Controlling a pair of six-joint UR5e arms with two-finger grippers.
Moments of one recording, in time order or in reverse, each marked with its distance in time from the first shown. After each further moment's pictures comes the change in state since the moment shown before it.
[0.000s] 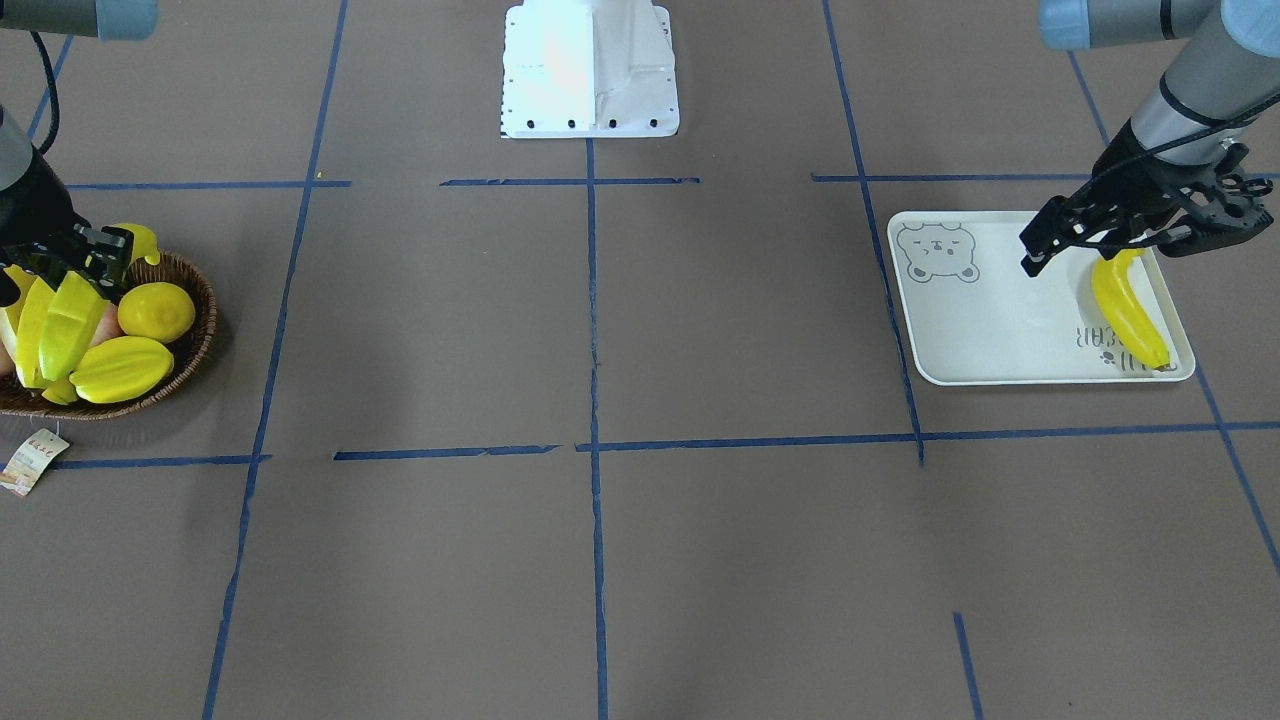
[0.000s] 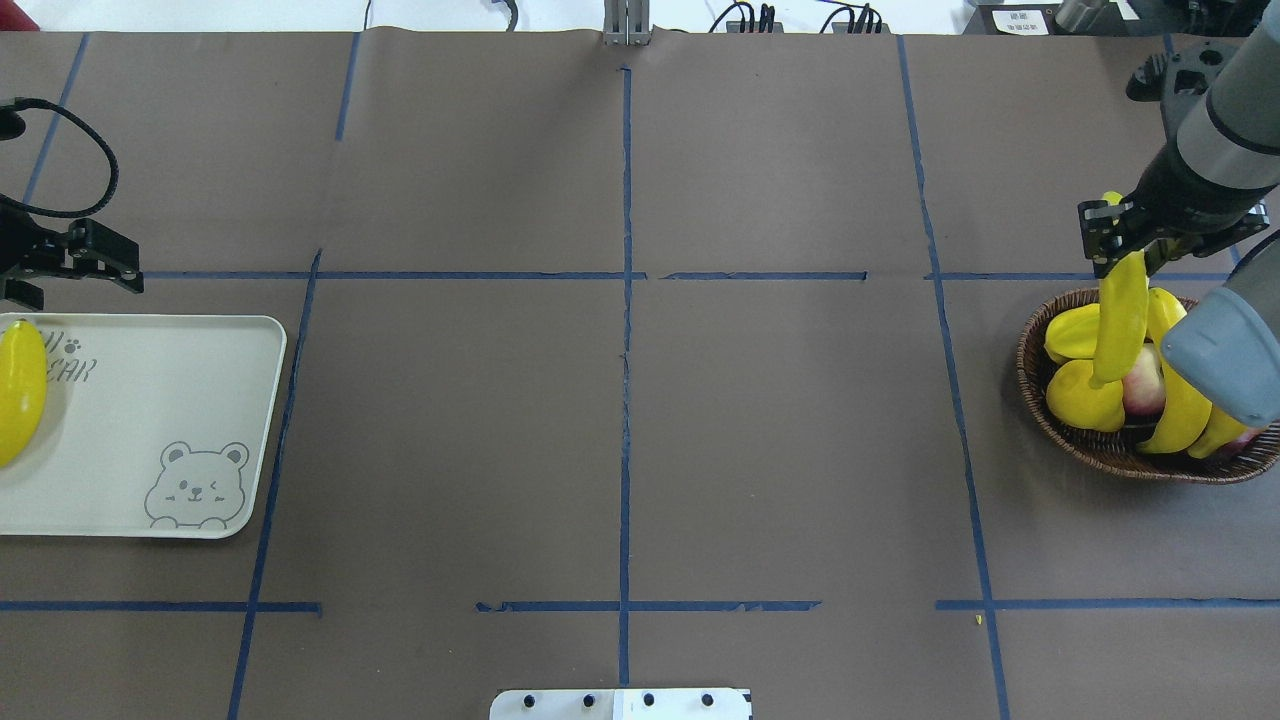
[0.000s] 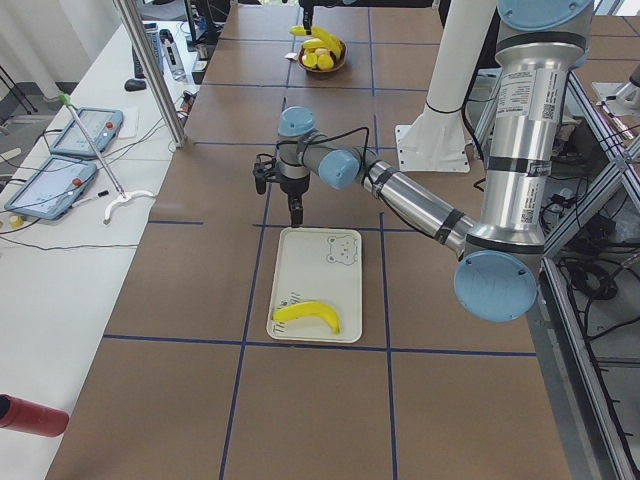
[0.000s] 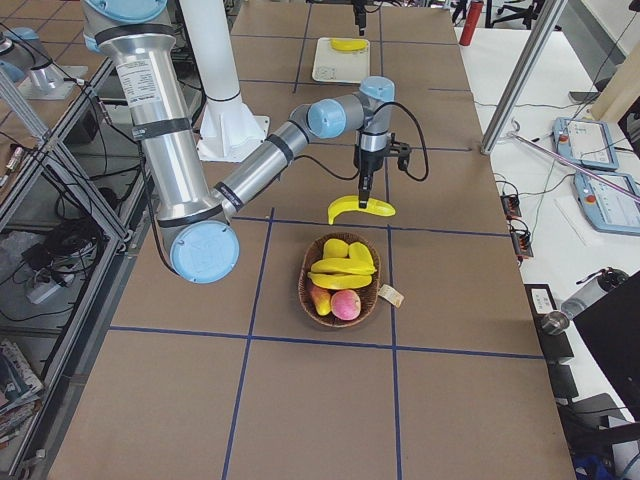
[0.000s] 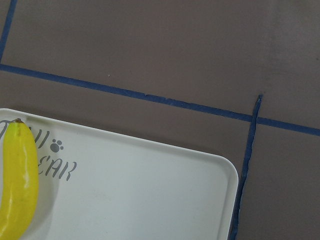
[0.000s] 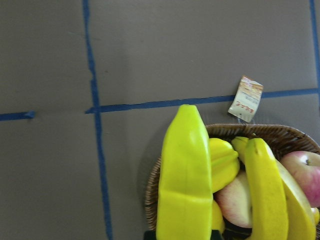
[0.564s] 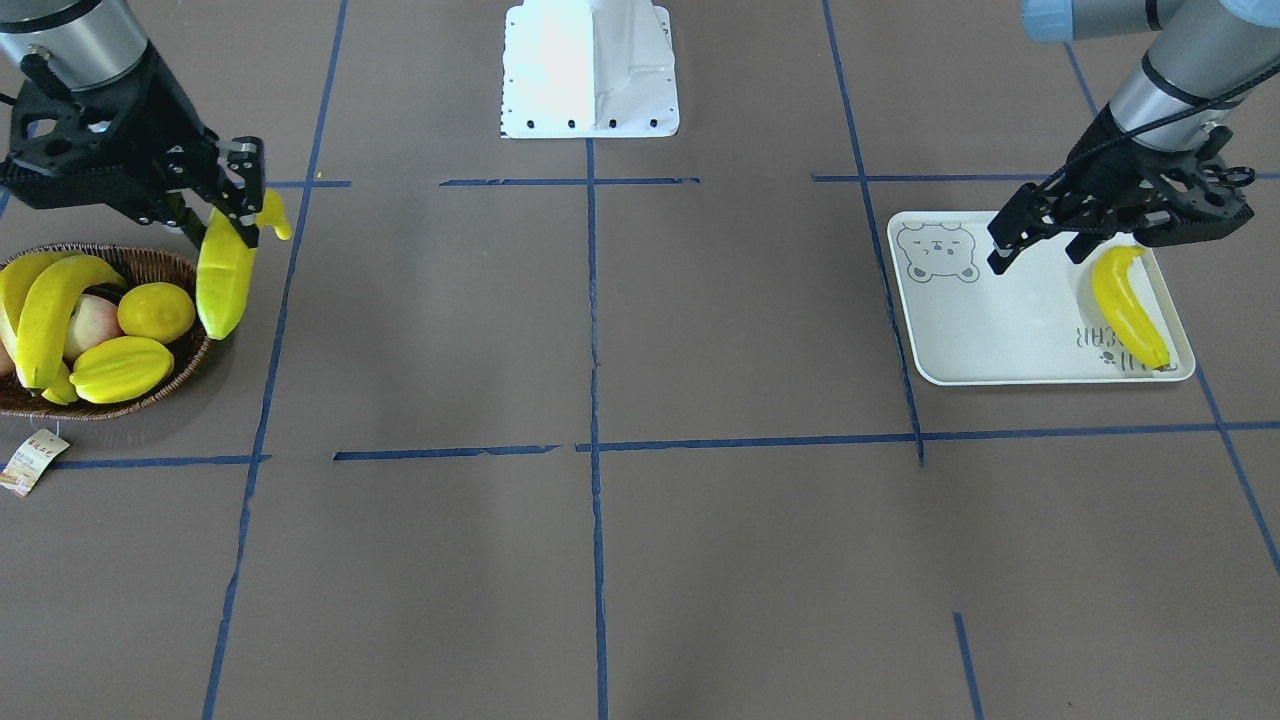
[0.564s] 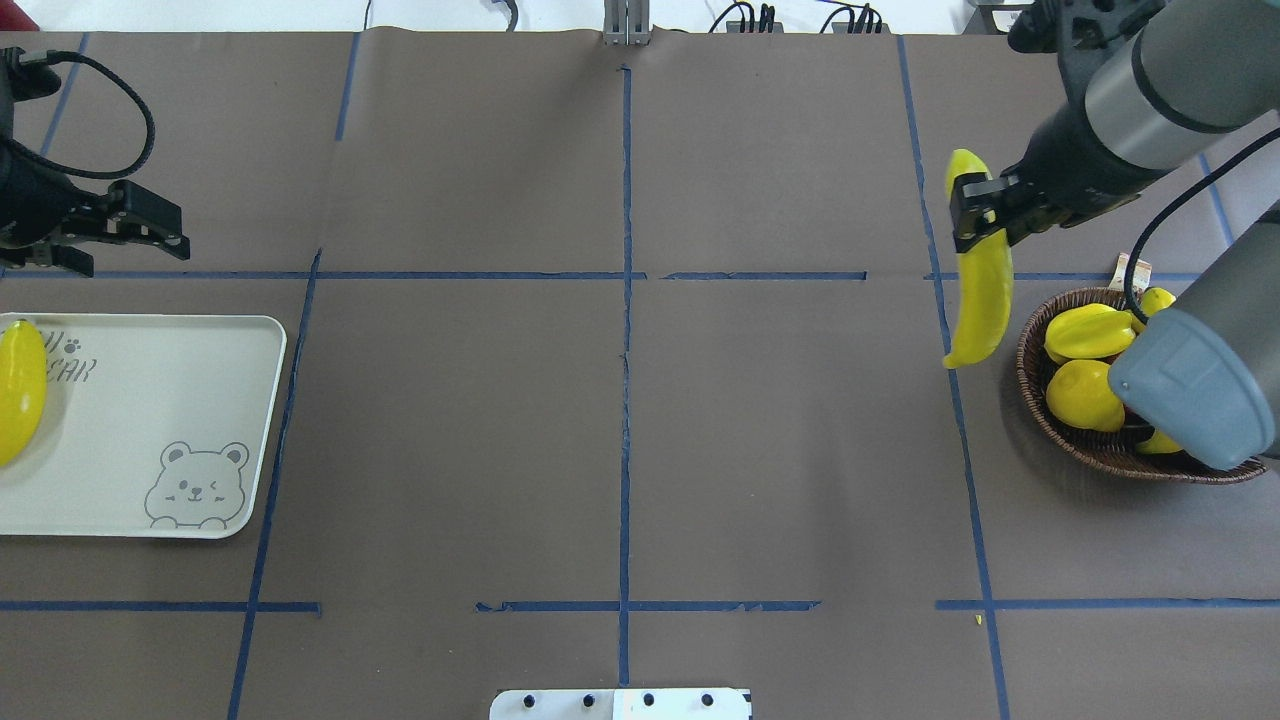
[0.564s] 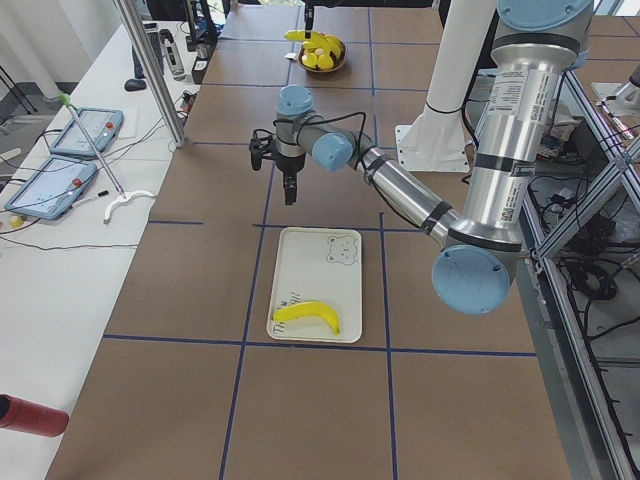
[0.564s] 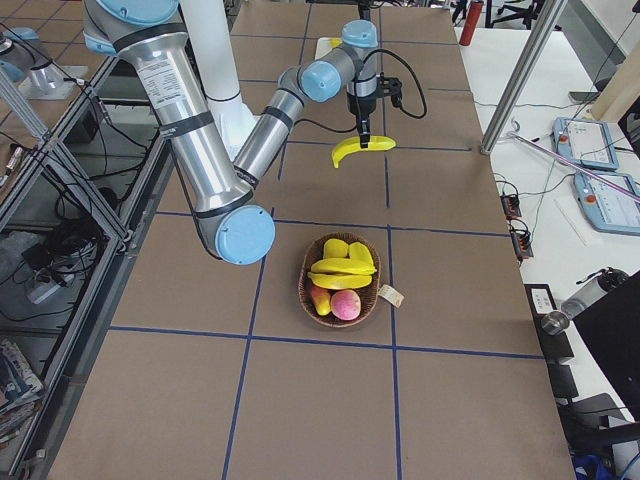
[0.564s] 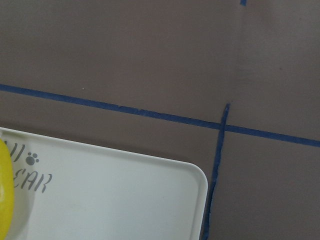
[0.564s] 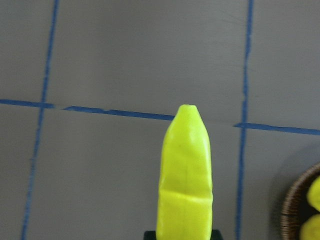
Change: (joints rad) left arm 0.008 -0.113 -0.018 -0.002 -0.048 -0.065; right arm -0.113 0.134 0.085 0.153 0.055 0.104
